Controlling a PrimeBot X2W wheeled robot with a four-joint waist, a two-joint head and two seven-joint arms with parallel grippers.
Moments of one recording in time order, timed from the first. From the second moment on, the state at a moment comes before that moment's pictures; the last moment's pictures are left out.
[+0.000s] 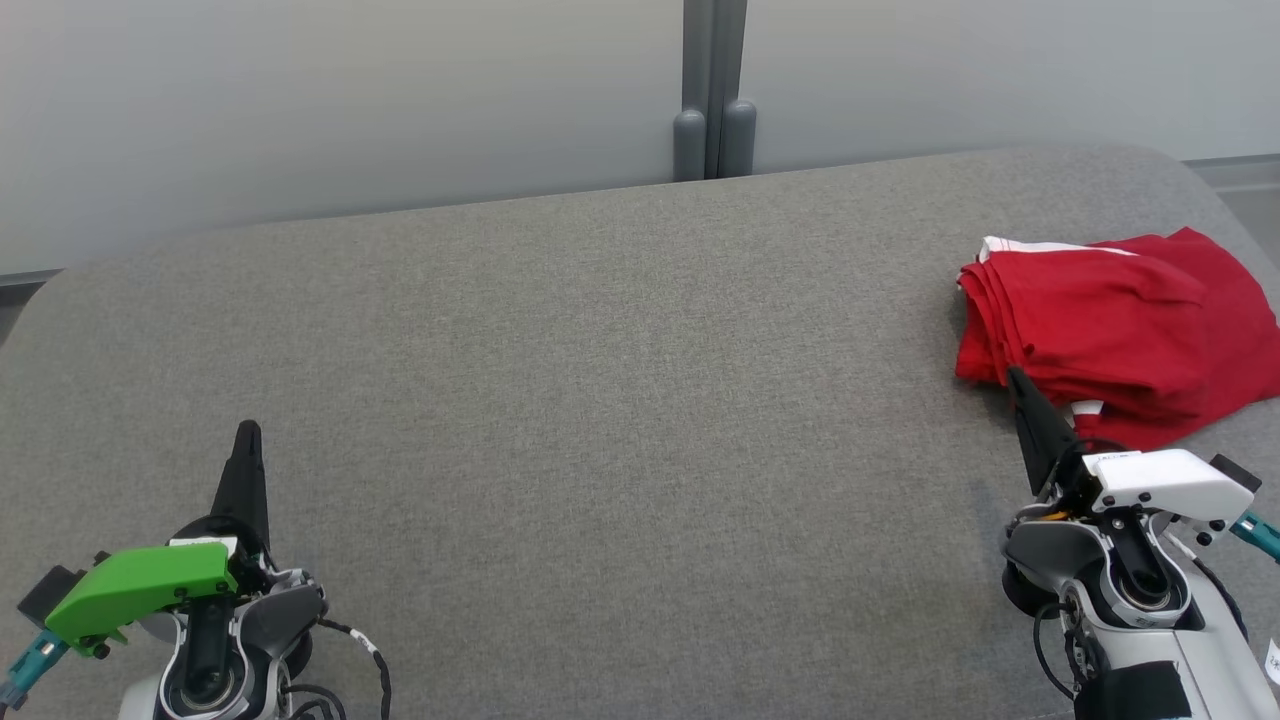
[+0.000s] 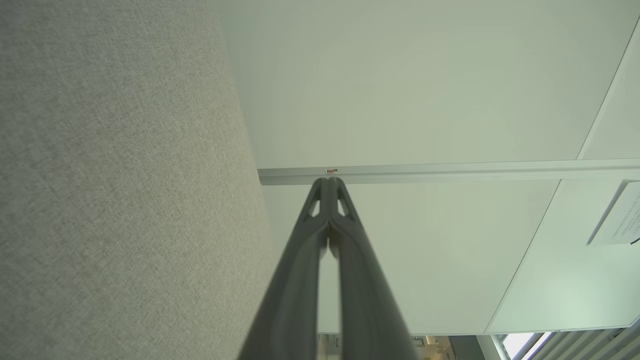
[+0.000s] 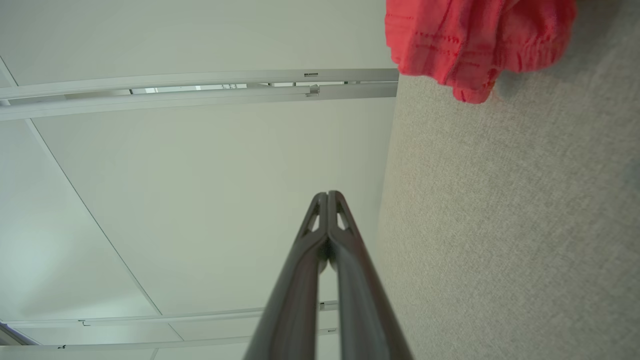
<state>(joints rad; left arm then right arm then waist) -0.22 0.05 0.13 0.36 -1.59 -0.13 0.07 -0.31 -0.05 -0.12 0.45 1.59 0.13 0.16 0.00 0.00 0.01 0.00</state>
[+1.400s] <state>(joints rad) -0.22 0.05 0.13 0.36 -1.59 -0.13 0.07 -0.31 -0.05 -0.13 0.45 1.59 0.13 0.16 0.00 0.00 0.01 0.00</state>
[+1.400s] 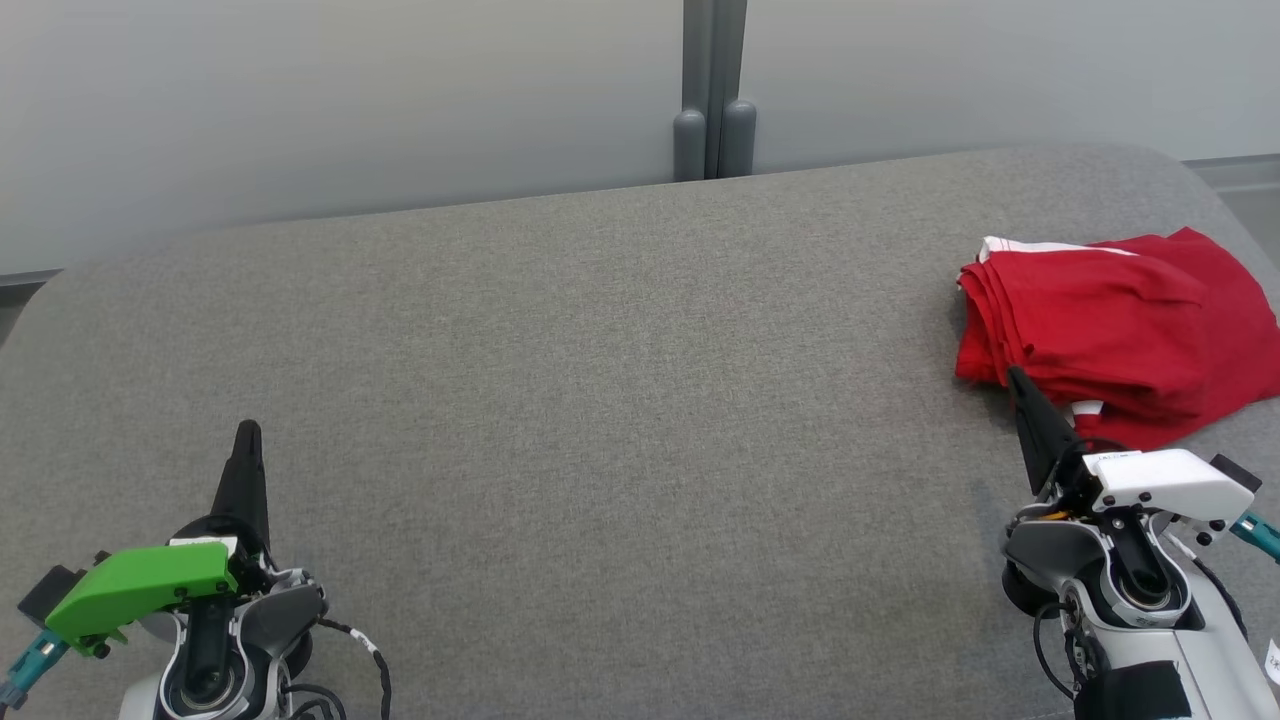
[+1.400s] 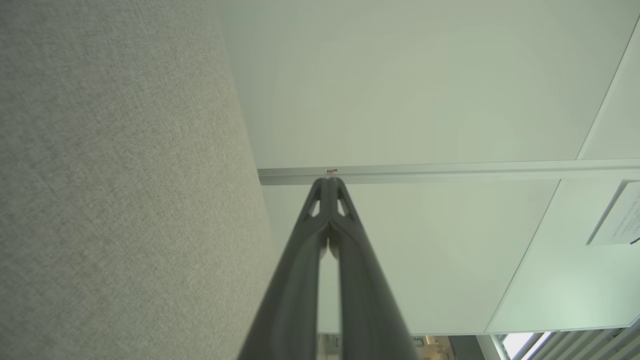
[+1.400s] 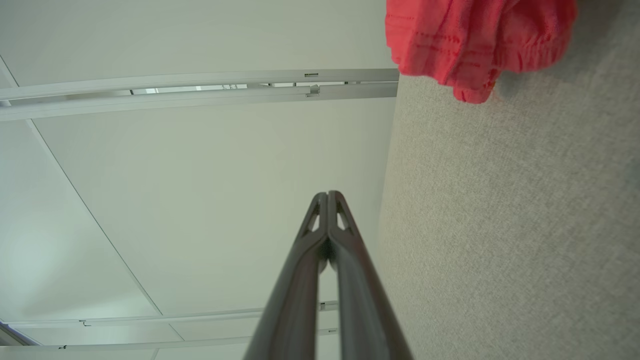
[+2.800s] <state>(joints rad) -0.22 0.05 0.13 0.36 -1.59 -0.13 0.07 -0.31 -0.05 -0.13 0.45 1.59 0.13 0.16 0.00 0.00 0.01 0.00</state>
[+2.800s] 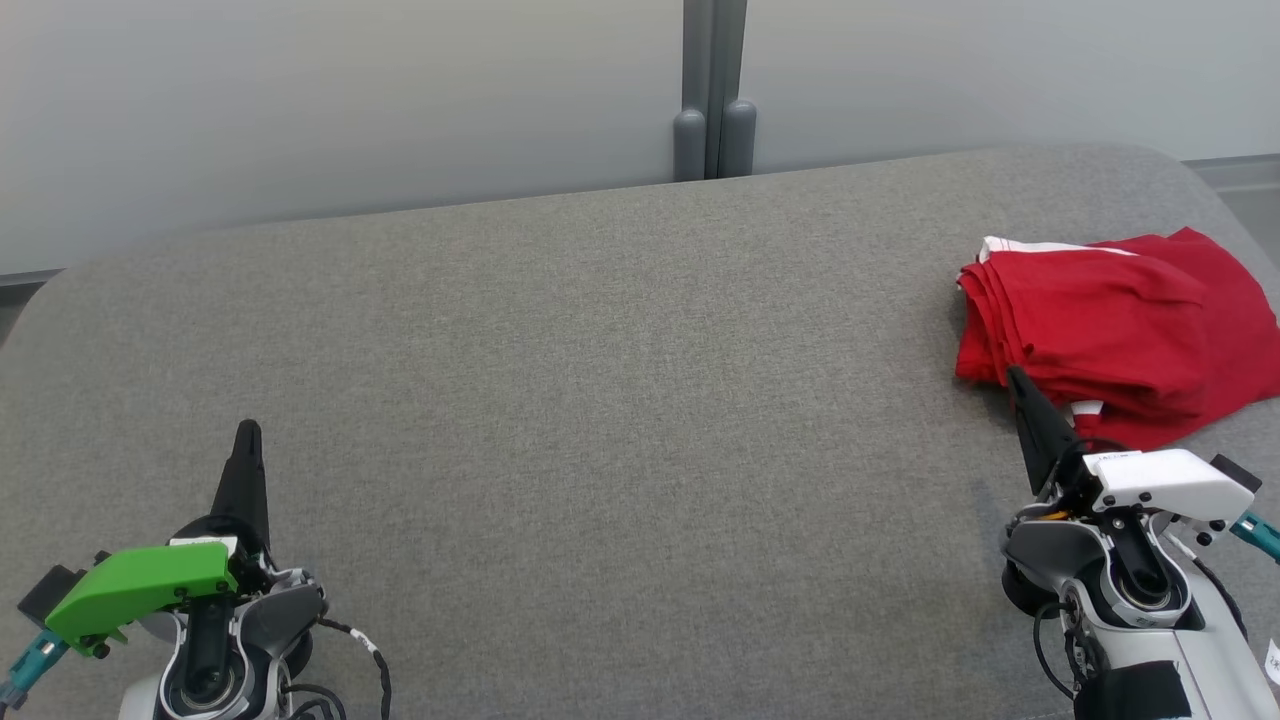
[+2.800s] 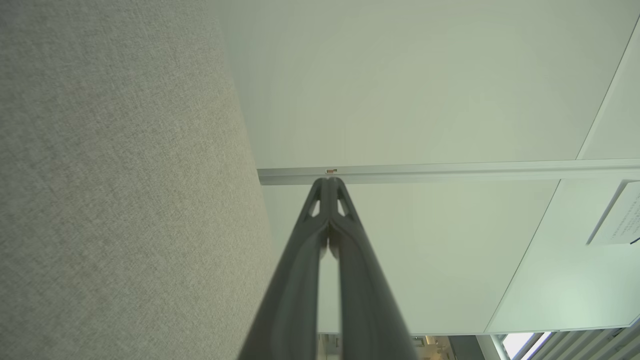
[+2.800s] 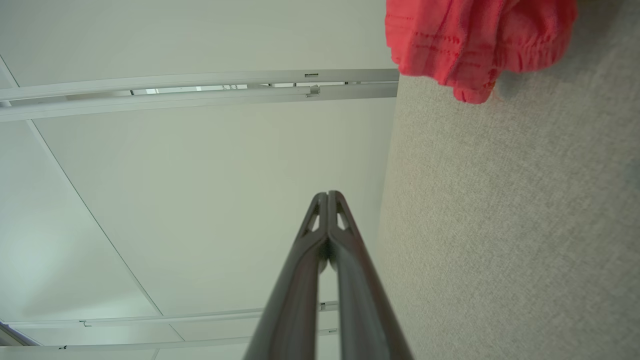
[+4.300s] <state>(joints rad) -0.22 0.05 0.13 0.36 -1.59 -0.13 0.07 -0.31 -0.05 -0.13 0.45 1.59 0.13 0.16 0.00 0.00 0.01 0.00</state>
